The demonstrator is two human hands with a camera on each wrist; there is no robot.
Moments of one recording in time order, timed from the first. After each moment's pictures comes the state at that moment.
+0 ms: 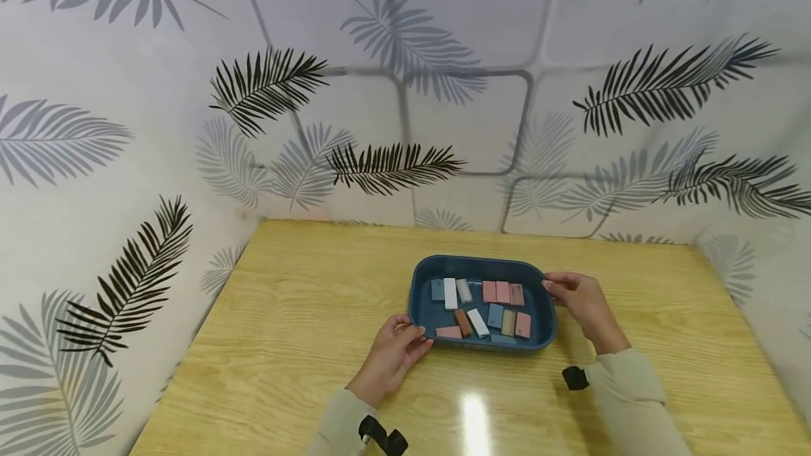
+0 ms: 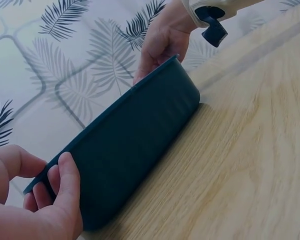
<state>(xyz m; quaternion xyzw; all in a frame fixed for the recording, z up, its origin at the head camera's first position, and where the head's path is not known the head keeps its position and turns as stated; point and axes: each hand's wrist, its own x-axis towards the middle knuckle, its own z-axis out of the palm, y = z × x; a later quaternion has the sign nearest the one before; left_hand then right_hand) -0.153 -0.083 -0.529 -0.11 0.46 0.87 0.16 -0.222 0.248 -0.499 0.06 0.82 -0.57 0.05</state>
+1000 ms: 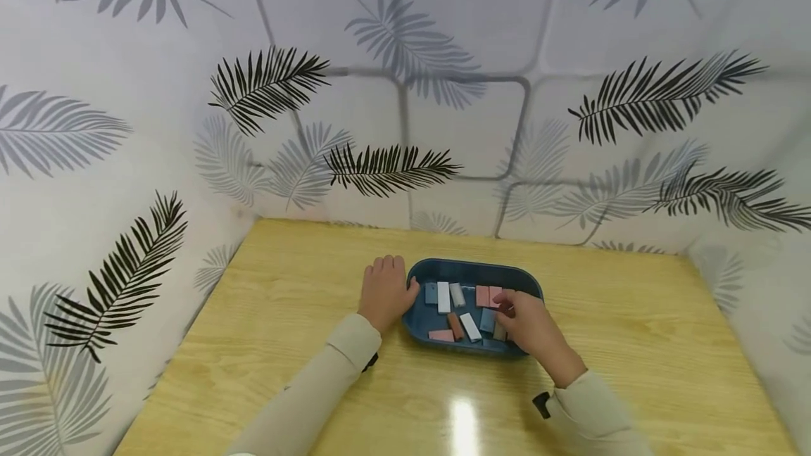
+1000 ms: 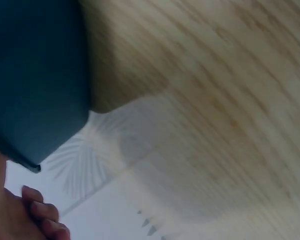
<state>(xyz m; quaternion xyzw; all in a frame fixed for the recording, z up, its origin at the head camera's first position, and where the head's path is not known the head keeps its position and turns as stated) -0.246 -0.086 -0.510 0.11 0.98 0.07 -0.14 -0.190 0.171 -0.476 -0.09 0.94 -0.31 0.03</state>
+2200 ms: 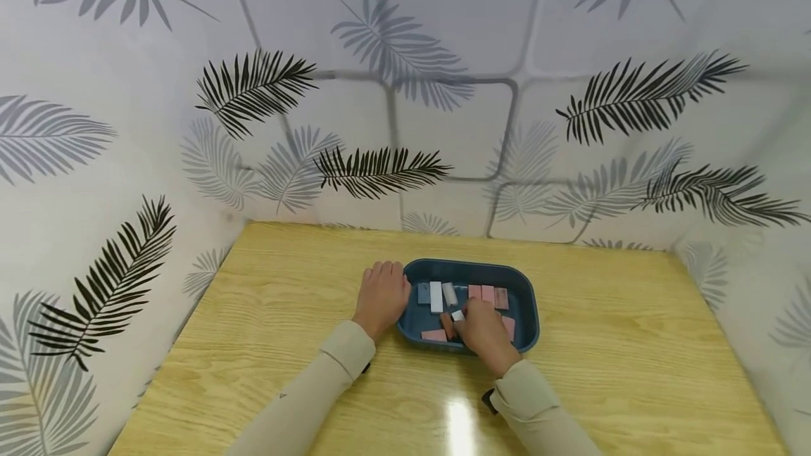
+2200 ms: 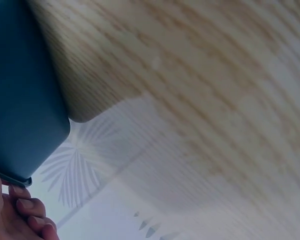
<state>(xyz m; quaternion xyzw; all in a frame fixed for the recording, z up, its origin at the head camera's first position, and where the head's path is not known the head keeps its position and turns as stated) -0.247 -0.083 -0.525 0.16 0.97 0.08 -0.17 -0.200 0.114 -0.508 0.01 0.95 -0.30 0.07</state>
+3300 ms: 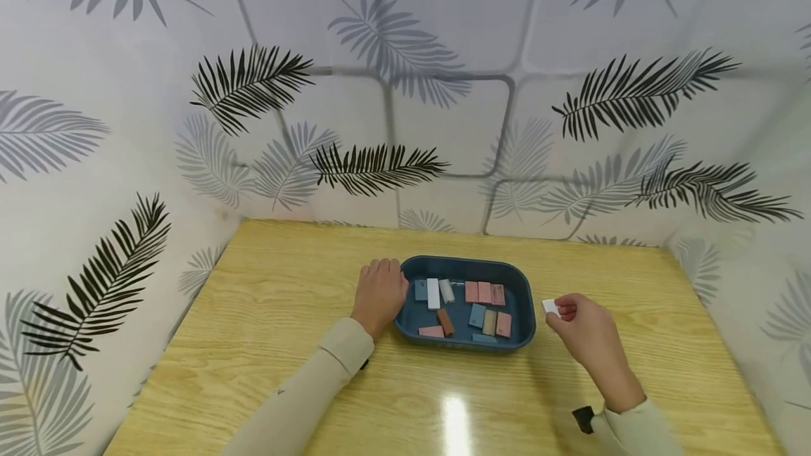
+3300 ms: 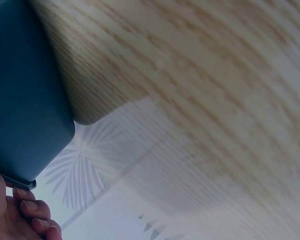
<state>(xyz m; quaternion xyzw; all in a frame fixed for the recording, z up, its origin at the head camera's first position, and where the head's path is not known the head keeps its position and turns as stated) -0.248 -0.079 -0.525 0.15 0.97 0.07 -0.17 -0.144 0.243 -0.442 0.04 0.95 -0.31 -0.02</state>
